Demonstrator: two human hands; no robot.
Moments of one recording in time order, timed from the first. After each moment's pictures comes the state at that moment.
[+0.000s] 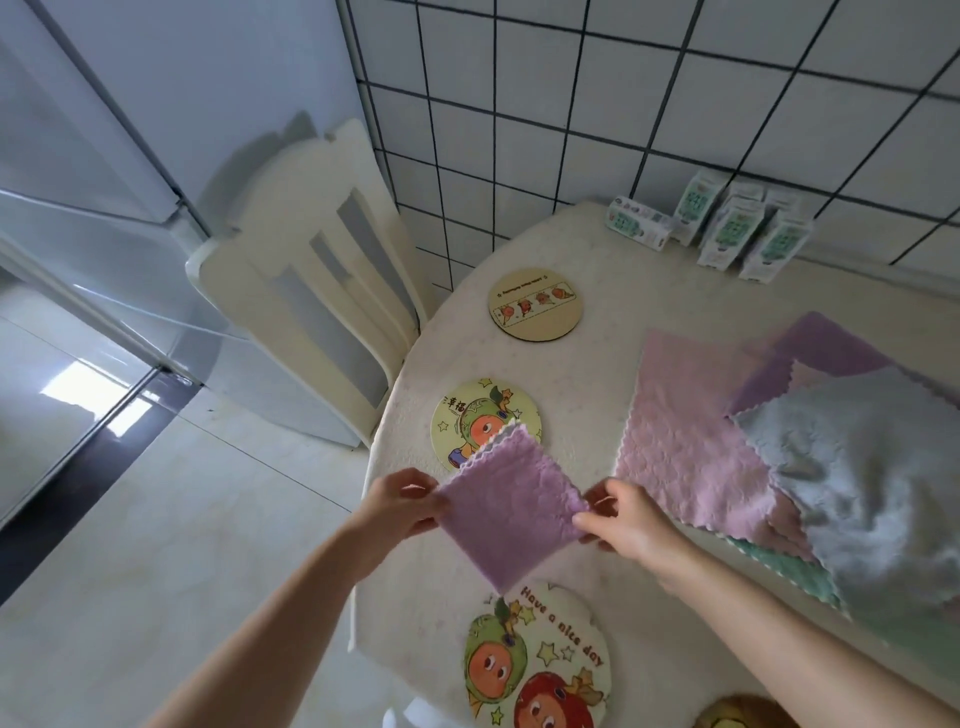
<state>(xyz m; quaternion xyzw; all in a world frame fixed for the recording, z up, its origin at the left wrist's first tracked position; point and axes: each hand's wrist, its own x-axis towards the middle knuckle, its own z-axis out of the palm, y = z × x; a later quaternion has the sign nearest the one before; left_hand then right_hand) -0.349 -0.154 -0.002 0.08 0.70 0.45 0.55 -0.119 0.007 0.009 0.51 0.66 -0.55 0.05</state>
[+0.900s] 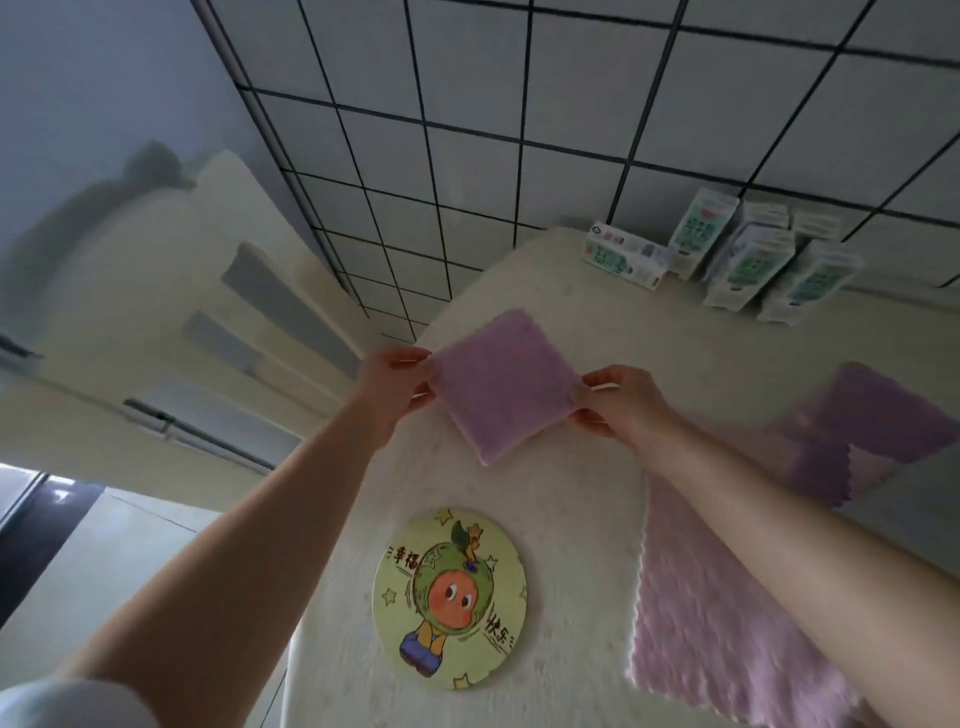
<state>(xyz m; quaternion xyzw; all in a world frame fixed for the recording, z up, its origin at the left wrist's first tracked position) -0.485 0.142 -0.013 0.10 0.72 0.52 0.45 -0.265 0.253 -0.009 0.59 0.52 -0.60 -0.14</state>
